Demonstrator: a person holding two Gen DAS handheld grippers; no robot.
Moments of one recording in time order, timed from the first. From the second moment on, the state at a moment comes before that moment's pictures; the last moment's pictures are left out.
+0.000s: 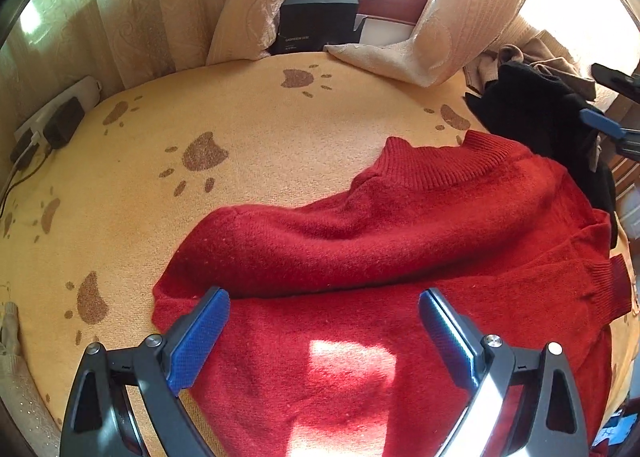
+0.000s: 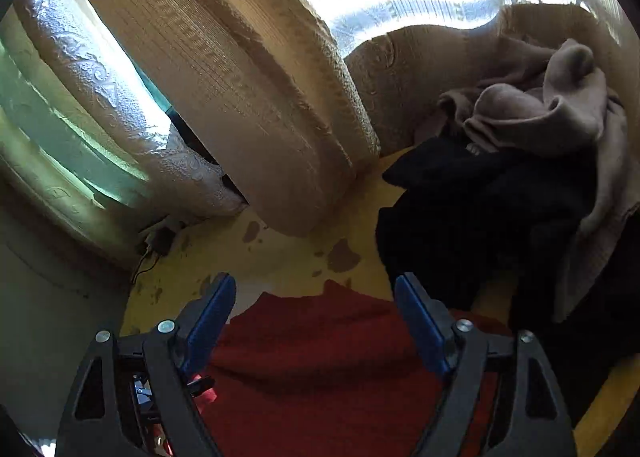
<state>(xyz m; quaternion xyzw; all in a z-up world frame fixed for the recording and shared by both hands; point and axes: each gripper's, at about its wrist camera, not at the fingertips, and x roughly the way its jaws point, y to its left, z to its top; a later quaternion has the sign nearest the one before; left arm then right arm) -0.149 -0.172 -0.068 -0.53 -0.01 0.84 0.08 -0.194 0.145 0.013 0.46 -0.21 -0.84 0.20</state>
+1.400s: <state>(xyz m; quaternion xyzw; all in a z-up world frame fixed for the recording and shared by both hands) -0.186 -0.201 -0.079 -0.50 0.05 0.86 0.00 -0.213 0.019 -0.084 0.51 0.11 -0.83 0.18</state>
